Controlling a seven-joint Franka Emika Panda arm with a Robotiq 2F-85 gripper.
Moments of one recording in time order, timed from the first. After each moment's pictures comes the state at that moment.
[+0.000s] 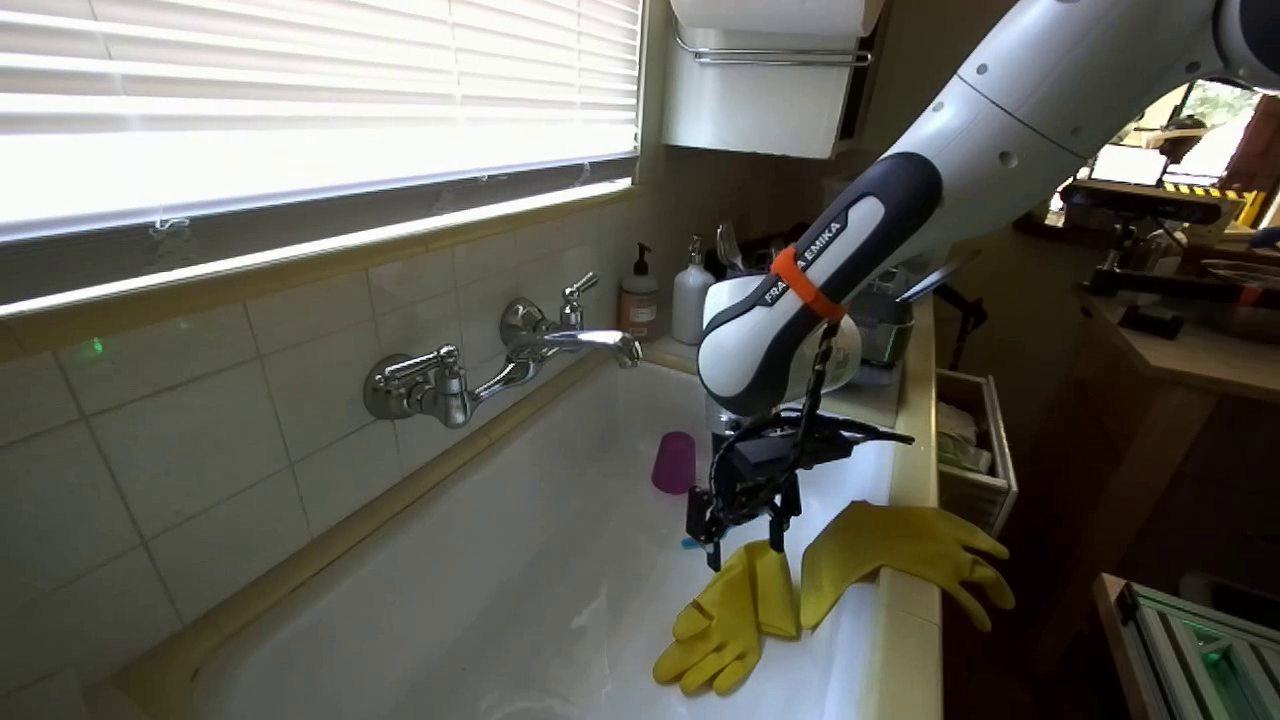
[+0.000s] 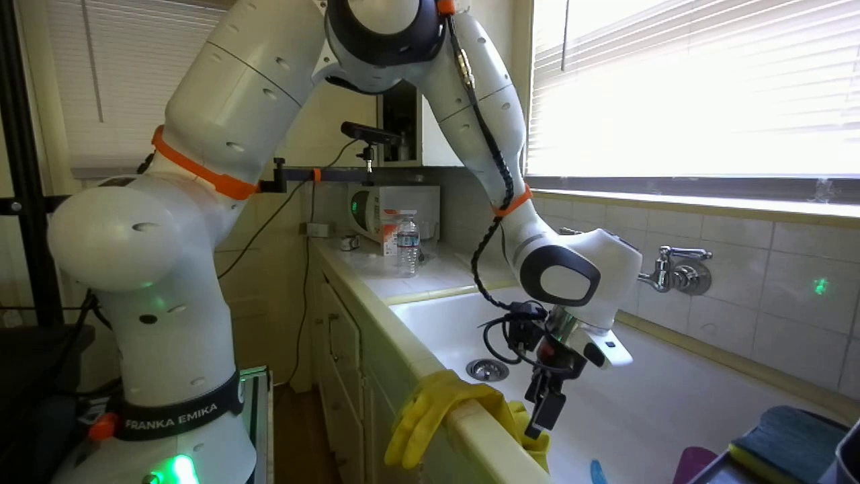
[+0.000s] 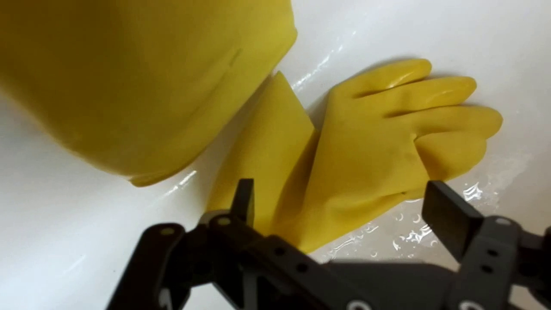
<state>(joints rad) -0.11 0.55 -0.08 -2.09 0.28 2.34 0.23</state>
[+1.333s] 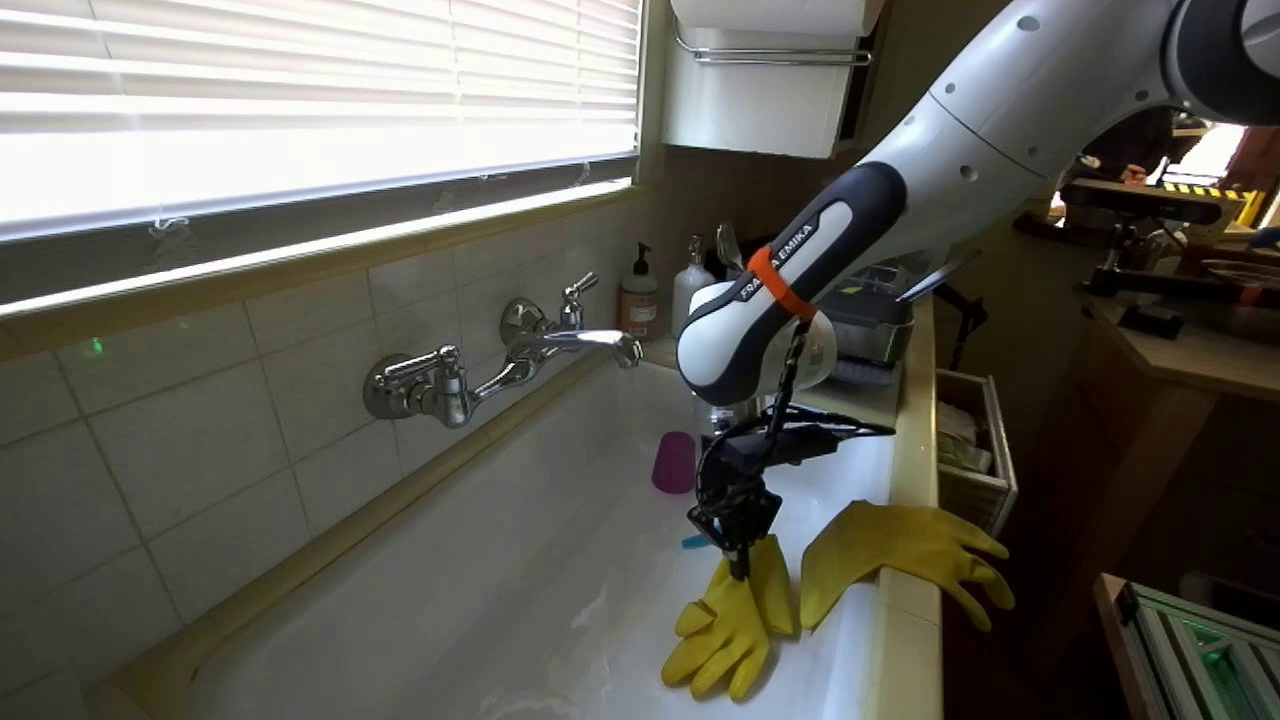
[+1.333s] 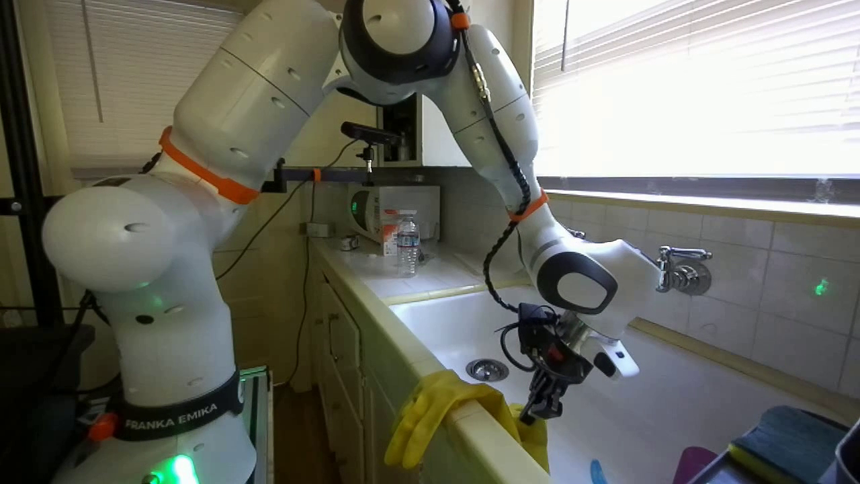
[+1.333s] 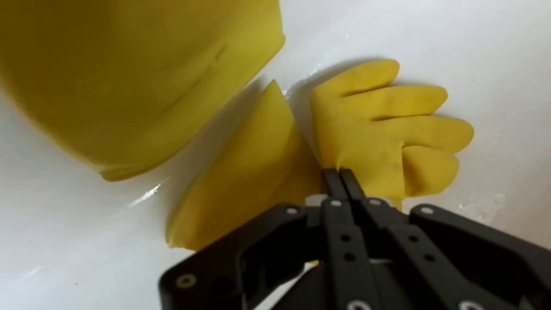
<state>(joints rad) -0.15 0.61 -0.05 -1.99 0.31 2.21 0.16</state>
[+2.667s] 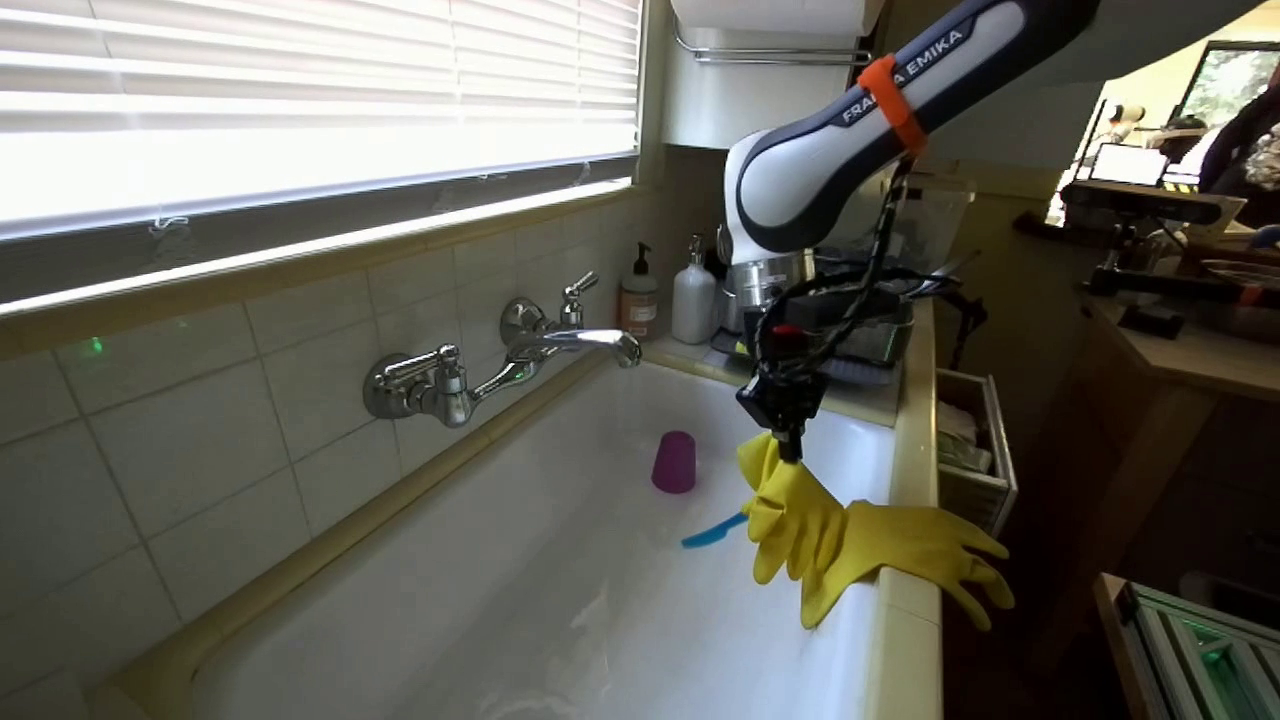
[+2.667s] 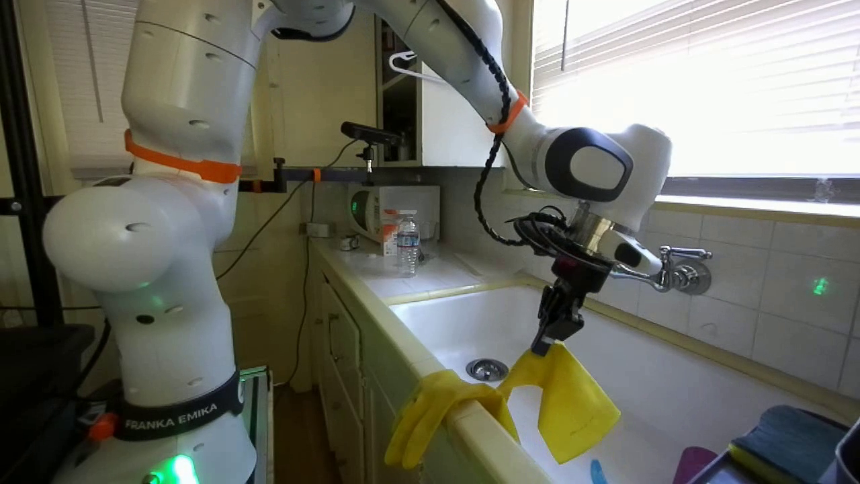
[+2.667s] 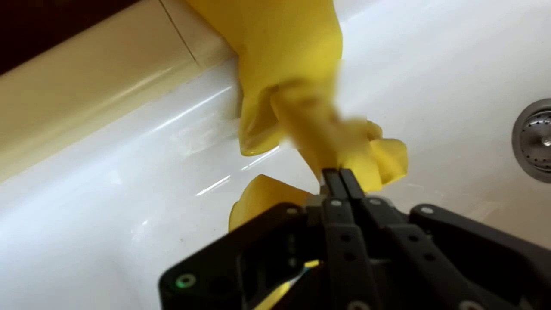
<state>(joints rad) -0.14 0.24 -0.11 -2.07 0.13 1.97 0.15</state>
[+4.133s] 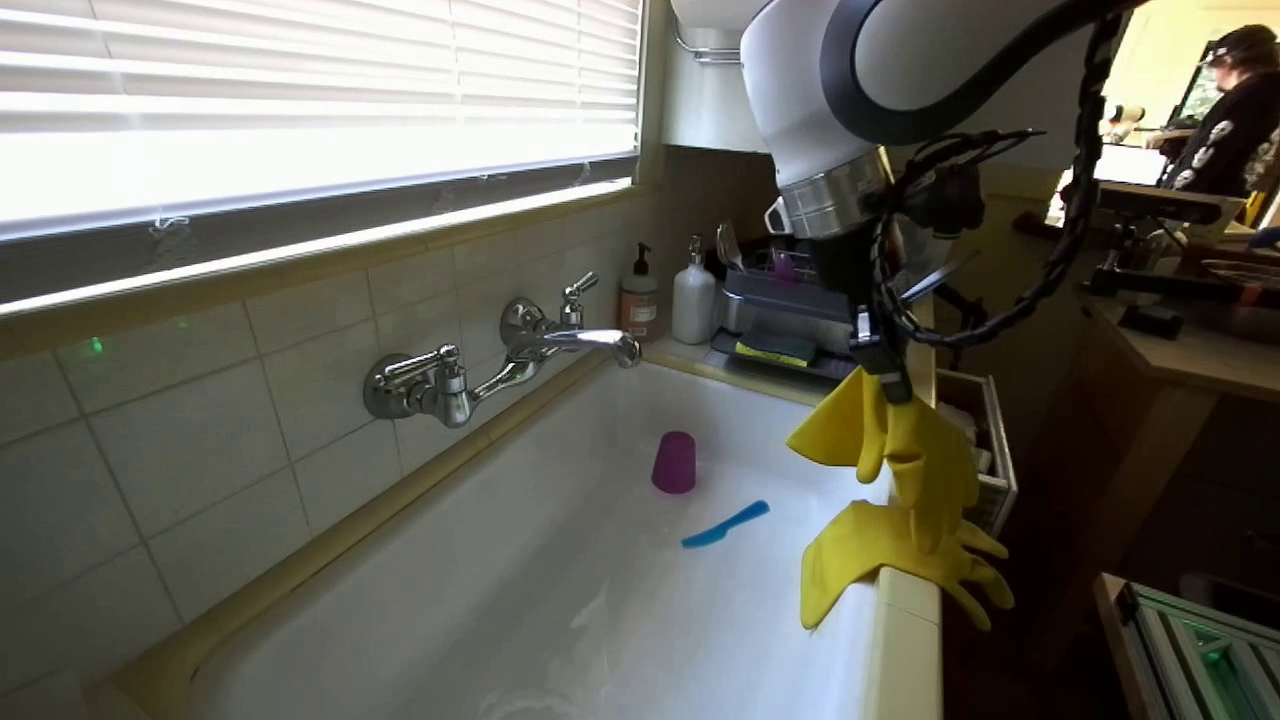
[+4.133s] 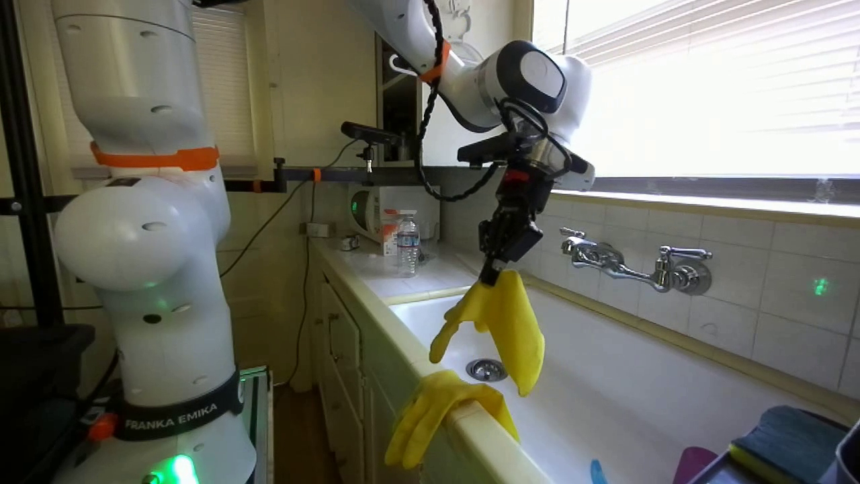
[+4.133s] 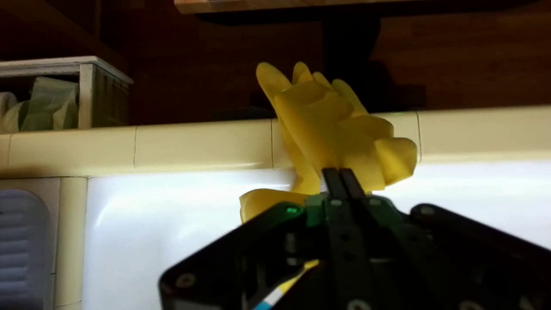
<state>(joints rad) -0.06 -0.07 -0.04 -2.17 -0.16 1.64 -0.03</state>
